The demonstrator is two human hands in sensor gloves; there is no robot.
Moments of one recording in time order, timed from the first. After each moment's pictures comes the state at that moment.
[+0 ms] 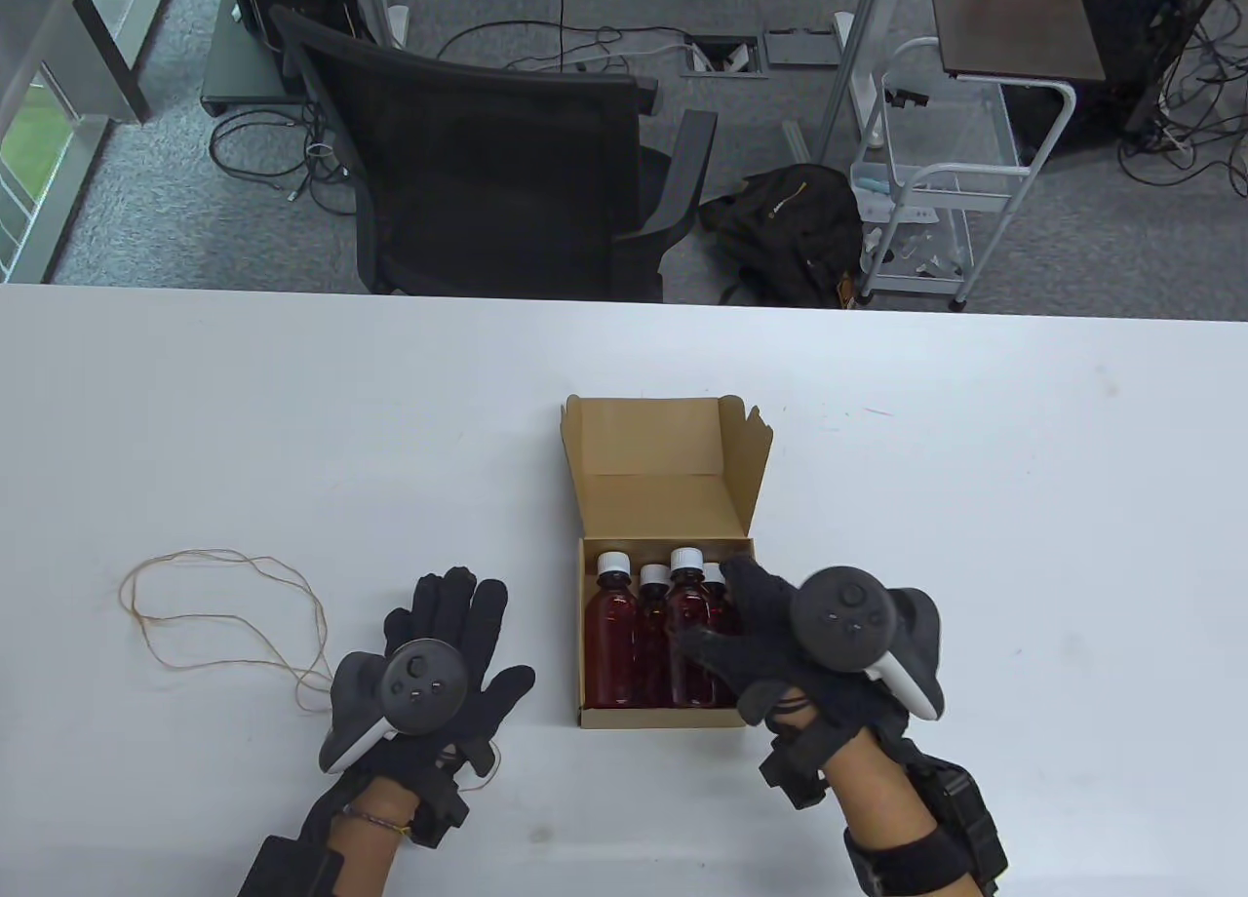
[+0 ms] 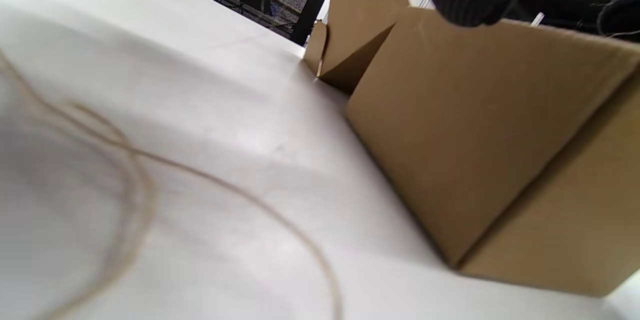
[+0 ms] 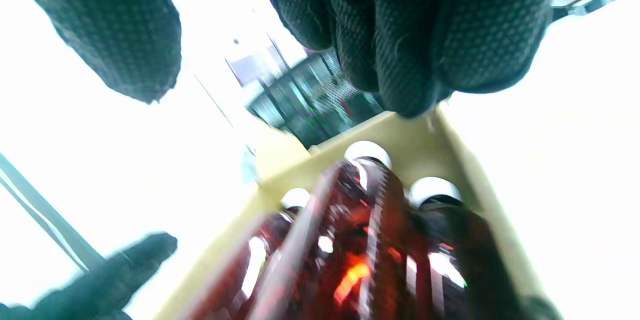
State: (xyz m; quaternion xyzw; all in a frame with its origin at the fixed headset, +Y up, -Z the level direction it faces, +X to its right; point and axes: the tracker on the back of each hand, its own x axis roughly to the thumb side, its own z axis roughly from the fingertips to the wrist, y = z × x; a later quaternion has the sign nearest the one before) left_hand -0.184 -0.751 -0.171 -0.07 -0.12 0.25 0.96; right_hand 0.165 -0.669 -0.203 0.14 0.01 0.91 0.38
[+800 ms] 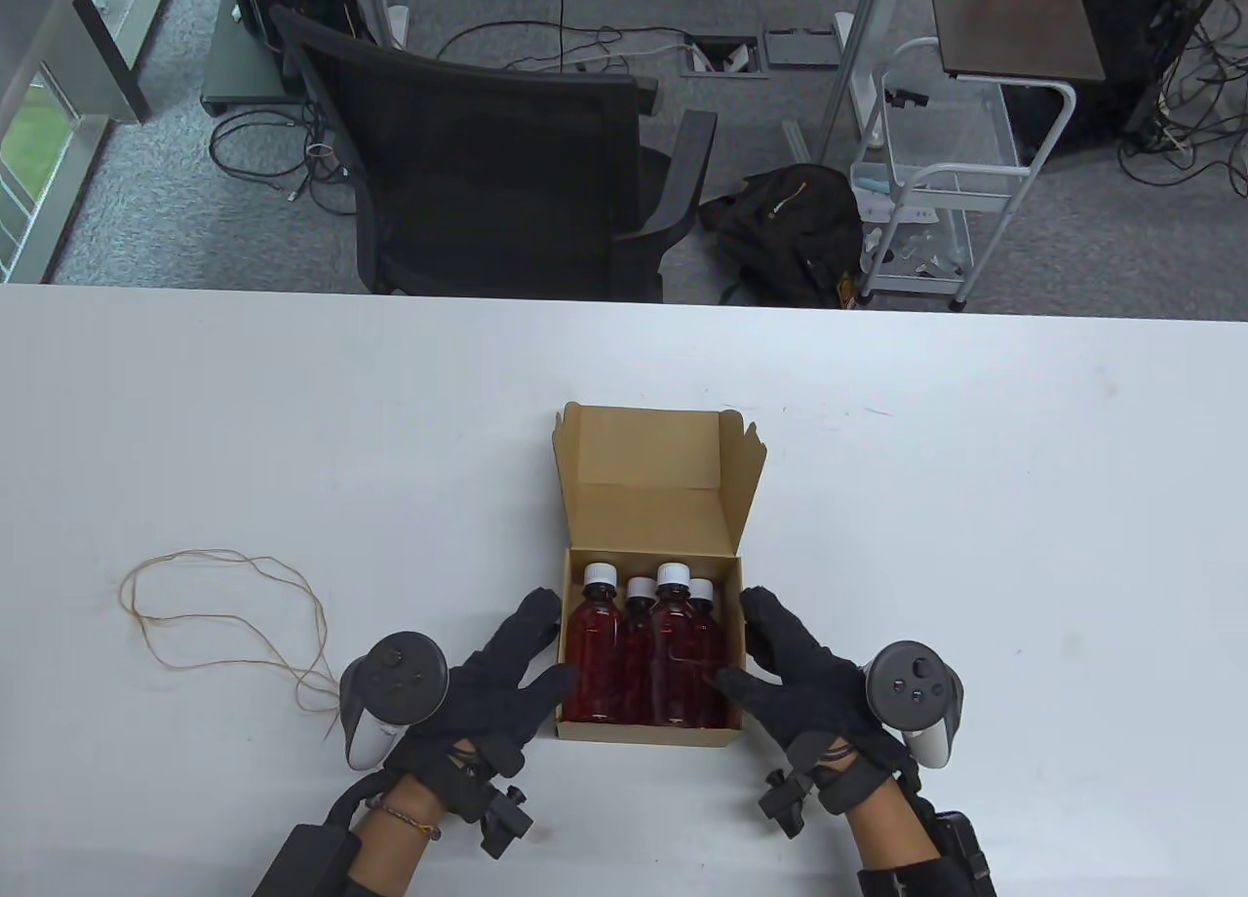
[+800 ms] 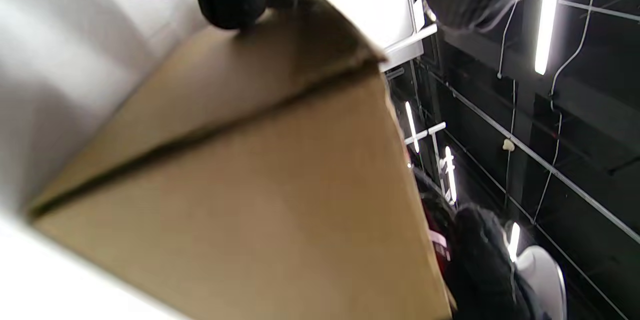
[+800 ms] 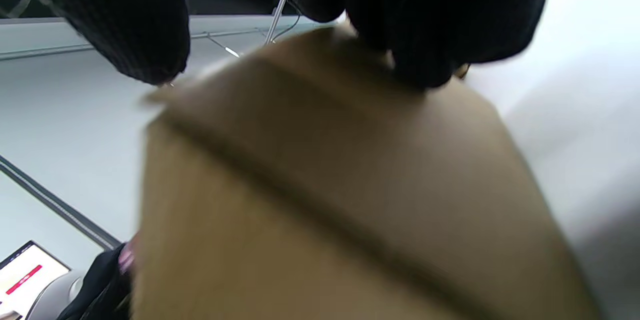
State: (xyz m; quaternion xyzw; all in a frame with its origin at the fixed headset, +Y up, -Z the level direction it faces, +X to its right) left_hand -0.172 -0.766 -0.174 -0.07 -0.16 0.53 0.83; right_hand 0.195 -0.766 -0.195 0.17 0.01 0.83 0.54
